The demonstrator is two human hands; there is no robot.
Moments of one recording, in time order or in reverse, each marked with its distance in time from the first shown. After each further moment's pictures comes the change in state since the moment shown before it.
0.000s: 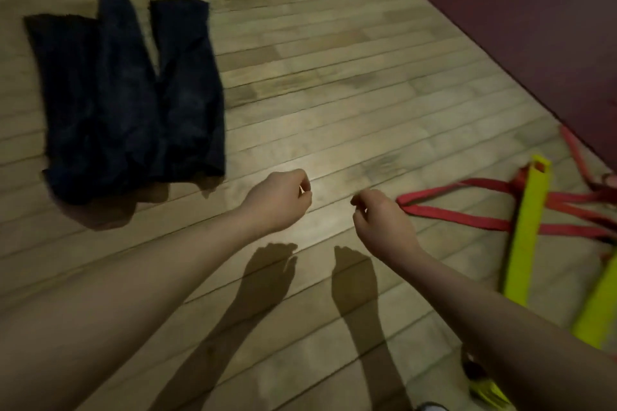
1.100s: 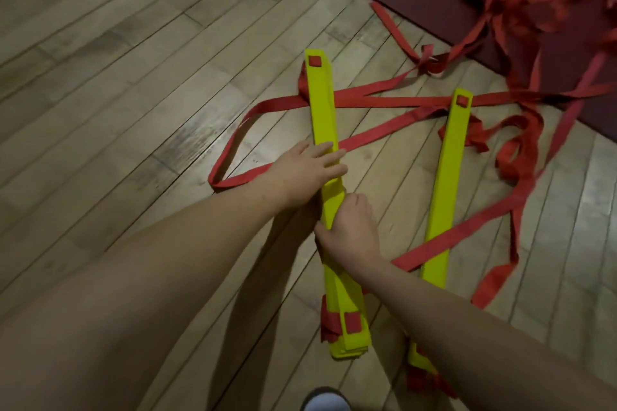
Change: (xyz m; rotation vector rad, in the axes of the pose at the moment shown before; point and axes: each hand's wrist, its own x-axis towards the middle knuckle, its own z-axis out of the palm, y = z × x) left_hand 0.120 0.234 0.226 0.868 -0.313 1.064; right_hand -0.068 0.226 0.002 0.034 0.098 0.647
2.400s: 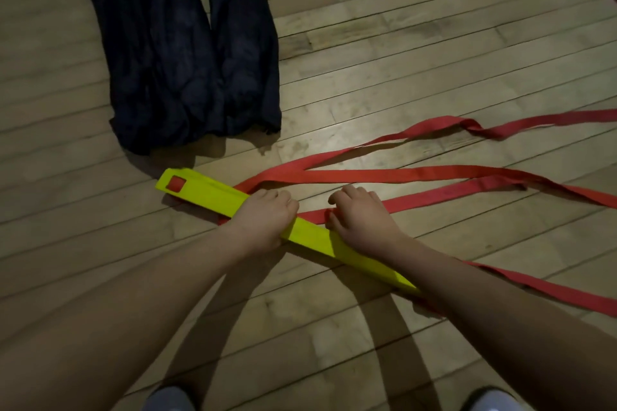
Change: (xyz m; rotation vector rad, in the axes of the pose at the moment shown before) left_hand -0.430 -0.014 0.119 -0.214 -0.218 -0.736; right_hand -0.127 -0.260 0.104 -0.290 -0.363 -1.028
